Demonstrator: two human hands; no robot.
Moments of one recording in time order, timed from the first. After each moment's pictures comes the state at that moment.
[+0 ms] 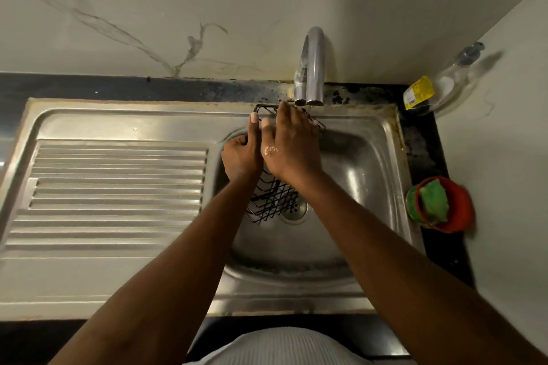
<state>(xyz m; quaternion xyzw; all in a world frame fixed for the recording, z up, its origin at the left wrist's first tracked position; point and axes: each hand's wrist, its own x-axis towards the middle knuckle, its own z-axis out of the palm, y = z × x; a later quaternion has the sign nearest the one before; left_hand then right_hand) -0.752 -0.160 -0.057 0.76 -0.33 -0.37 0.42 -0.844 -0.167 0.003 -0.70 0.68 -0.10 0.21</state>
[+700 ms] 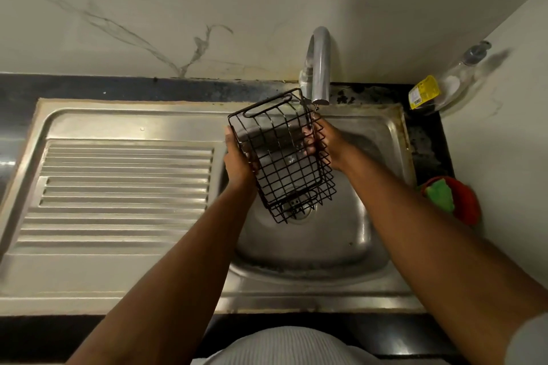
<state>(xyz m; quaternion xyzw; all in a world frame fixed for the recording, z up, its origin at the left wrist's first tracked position) -0.736 -0.144 -0.066 0.63 -0.13 -0.57 0.51 -0.925 -0.218 -0.056 -0.32 0.58 -0.25 0.70</state>
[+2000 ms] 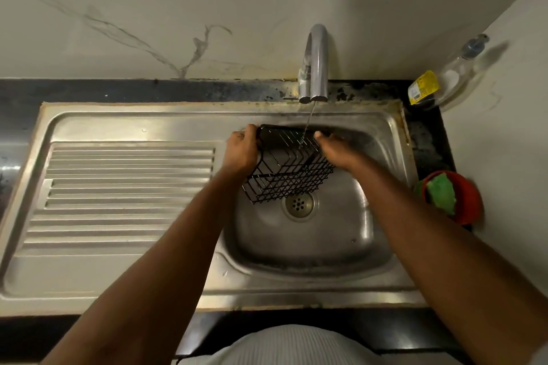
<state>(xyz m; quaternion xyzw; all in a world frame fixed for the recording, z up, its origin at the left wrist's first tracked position) -0.721 -0.161 -0.032 0.71 -0.48 -0.43 0.27 -0.949 -0.196 -0.065 -0.49 0.74 0.01 0.46</state>
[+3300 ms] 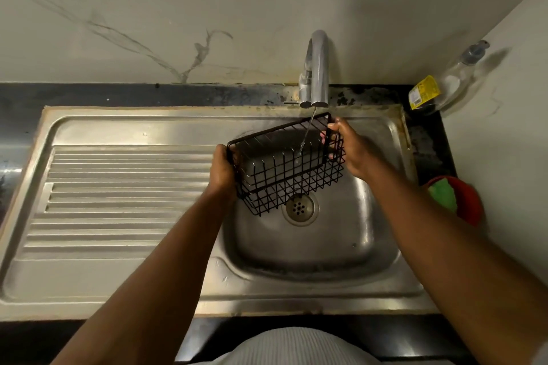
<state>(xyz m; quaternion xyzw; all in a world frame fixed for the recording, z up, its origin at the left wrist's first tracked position) -0.688 -0.133 -0.069 0.69 -0.34 -0.51 0.38 -0.966 -0.203 -0.057 -0.36 0.65 -0.29 0.60</state>
